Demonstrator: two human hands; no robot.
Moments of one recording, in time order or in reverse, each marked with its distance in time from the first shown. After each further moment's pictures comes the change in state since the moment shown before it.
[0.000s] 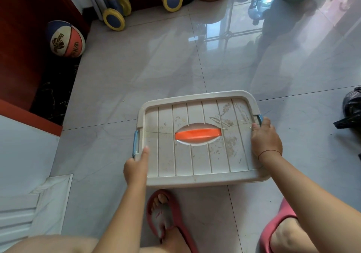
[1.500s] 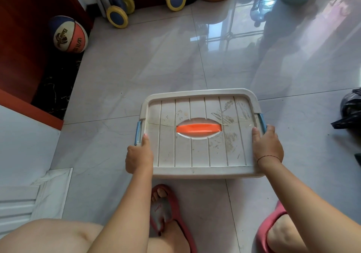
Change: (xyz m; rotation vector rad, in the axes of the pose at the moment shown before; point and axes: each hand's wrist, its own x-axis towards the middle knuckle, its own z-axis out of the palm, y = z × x) left_hand -0.003 0.022 0.013 0.290 0.208 -0.016; right_hand -0.025 0.011 0.002 0.081 0.061 0.100
